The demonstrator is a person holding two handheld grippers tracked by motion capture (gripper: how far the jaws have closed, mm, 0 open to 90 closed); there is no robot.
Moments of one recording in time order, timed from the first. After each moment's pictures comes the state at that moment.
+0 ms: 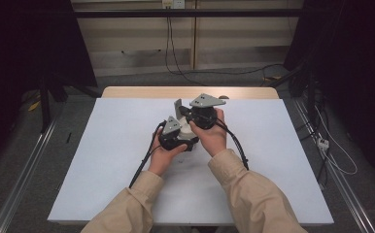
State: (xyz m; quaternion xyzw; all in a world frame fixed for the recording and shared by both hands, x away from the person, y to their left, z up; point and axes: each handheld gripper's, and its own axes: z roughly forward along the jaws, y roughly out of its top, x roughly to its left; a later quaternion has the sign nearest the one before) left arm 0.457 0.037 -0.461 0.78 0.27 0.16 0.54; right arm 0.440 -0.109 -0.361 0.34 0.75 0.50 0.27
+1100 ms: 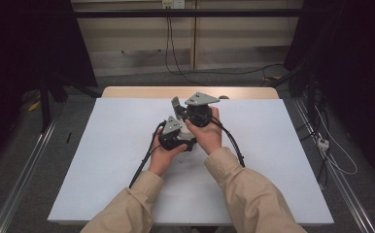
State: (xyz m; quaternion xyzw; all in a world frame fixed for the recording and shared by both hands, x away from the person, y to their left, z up) left arm 0.457 0.037 -0.461 0.78 0.27 0.16 0.54; right arm 0.453 -0.099 -0.367 0.34 0.75 0.50 0.26
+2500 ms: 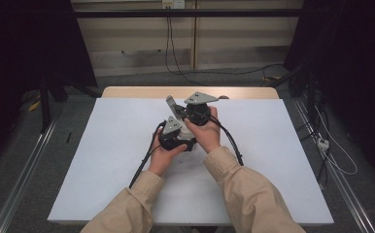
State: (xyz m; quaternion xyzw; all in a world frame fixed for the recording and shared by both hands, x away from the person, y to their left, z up) left arm 0.457 0.036 -0.461 0.78 0.28 0.16 0.54; right arm 0.465 -0.098 -0.377 0.35 0.75 0.51 0.25
